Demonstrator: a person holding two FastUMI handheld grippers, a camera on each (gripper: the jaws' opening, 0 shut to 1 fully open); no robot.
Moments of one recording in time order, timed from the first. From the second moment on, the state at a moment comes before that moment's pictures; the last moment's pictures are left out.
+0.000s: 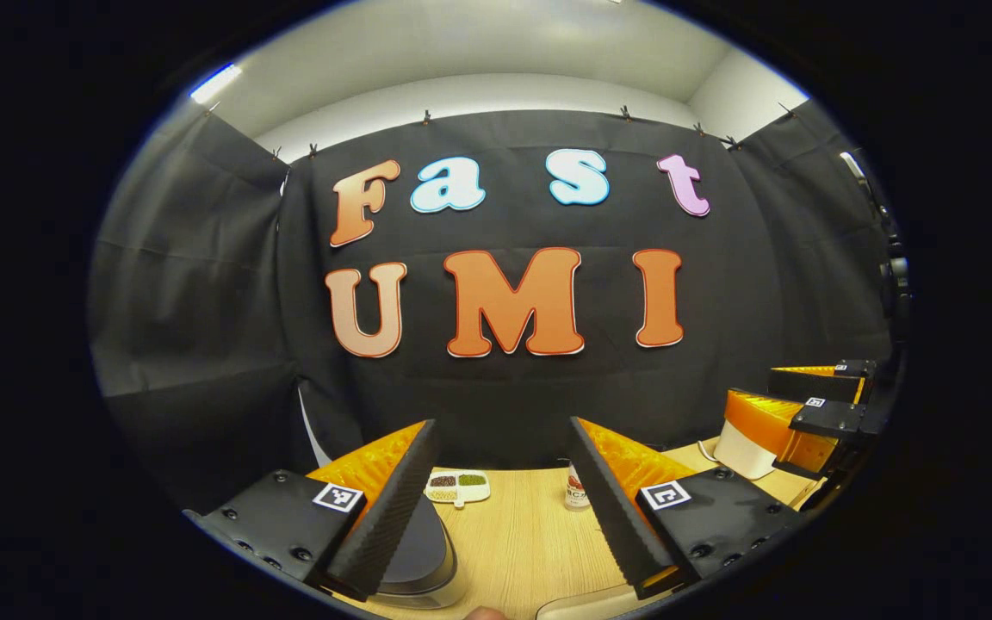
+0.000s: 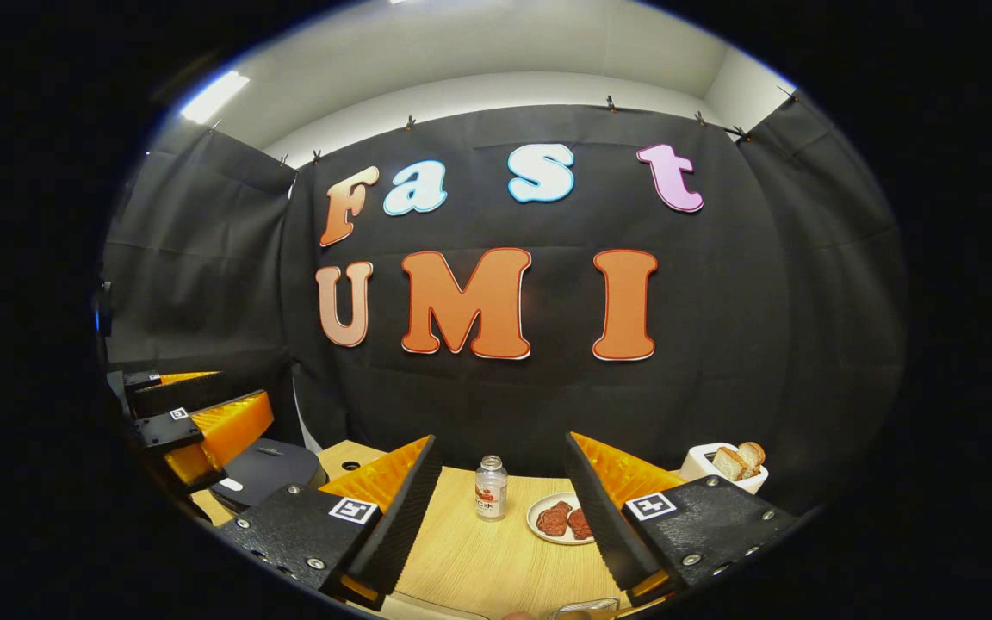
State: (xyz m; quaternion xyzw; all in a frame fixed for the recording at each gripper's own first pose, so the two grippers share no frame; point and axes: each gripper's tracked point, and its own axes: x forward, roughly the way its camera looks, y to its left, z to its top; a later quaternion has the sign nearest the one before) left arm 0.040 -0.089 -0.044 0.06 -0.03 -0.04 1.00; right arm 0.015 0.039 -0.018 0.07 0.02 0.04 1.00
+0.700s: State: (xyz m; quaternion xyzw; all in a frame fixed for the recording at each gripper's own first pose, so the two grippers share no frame) left arm 0.022 -0.091 -0.044 0.07 -0.04 -0.03 1.00; right arm 0.004 0.038 -0.020 0.07 0.02 0.05 1.00
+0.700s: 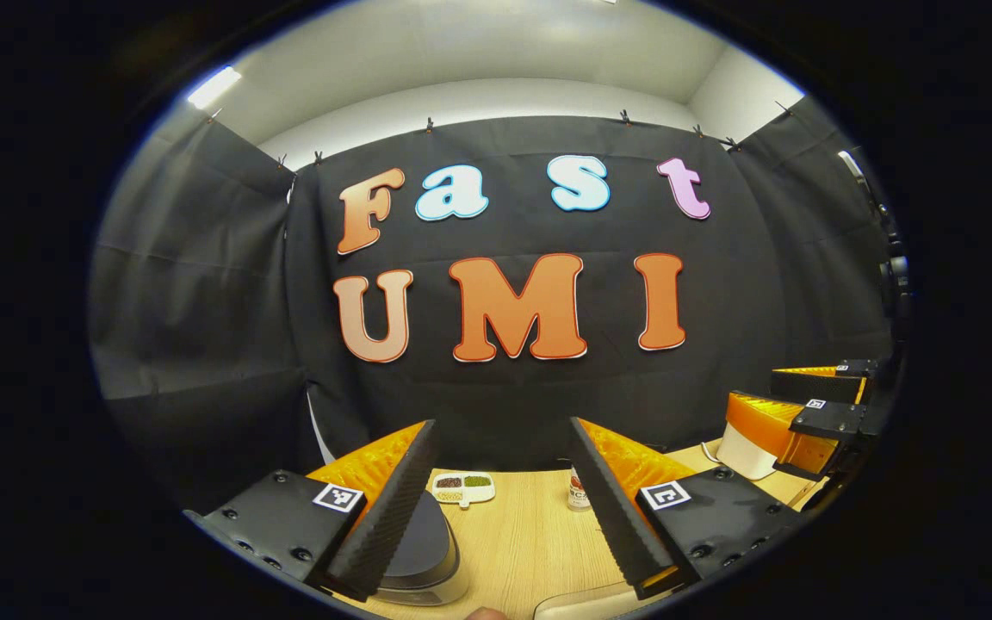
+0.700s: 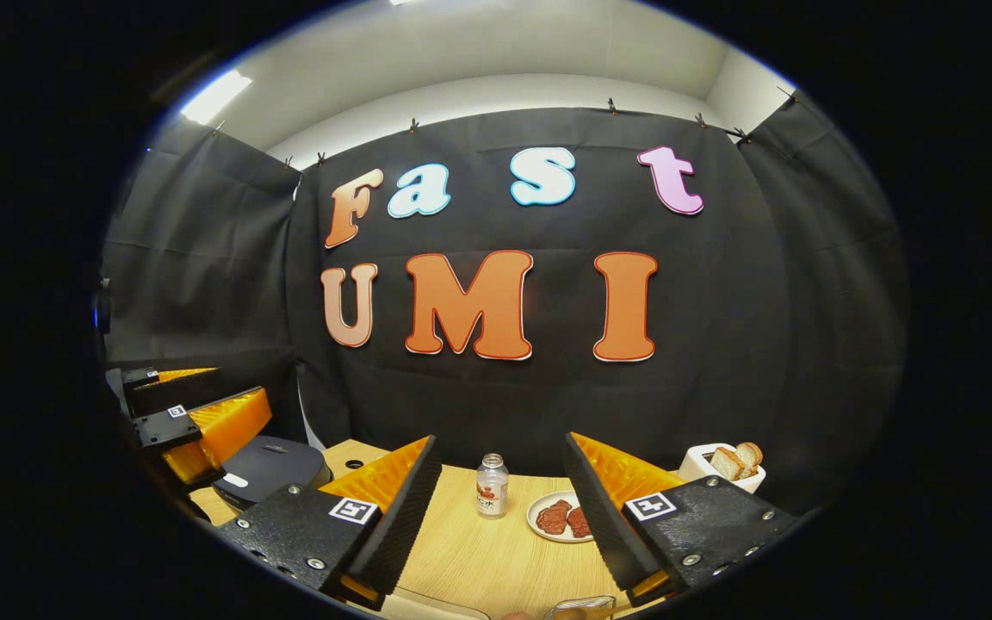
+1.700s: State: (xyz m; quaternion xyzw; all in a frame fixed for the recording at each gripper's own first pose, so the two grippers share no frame) left arm 0.022 -0.088 -0.048 0.07 -0.03 -0.02 1.00; right arm 0.004 0.036 -0.019 0.06 0.02 0.05 1.00
